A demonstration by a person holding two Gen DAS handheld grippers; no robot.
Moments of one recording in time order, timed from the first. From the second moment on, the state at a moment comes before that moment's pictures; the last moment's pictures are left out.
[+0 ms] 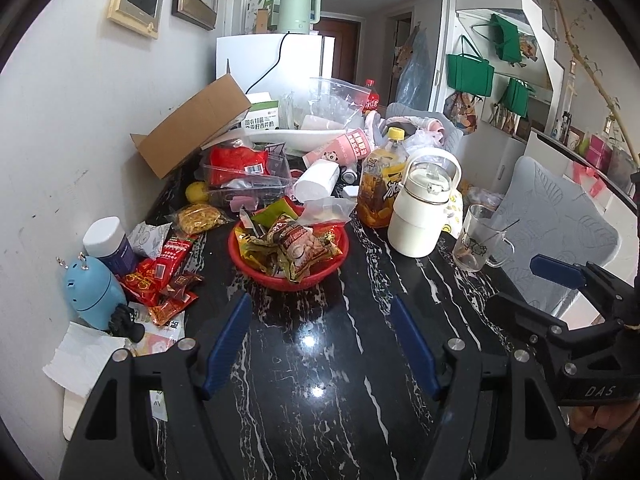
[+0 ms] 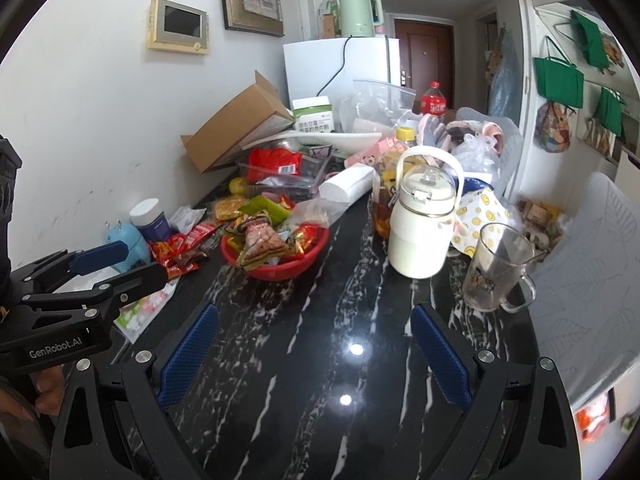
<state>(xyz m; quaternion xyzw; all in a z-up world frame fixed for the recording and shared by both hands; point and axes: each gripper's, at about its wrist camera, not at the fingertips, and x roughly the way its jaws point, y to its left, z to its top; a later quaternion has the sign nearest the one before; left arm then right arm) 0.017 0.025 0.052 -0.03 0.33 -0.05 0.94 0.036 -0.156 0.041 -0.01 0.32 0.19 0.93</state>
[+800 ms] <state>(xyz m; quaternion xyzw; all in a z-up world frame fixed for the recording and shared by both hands) 0.021 0.023 0.049 -0.03 0.33 -0.04 0.94 0.042 -0.156 0.040 -0.01 0.32 0.19 0.93</state>
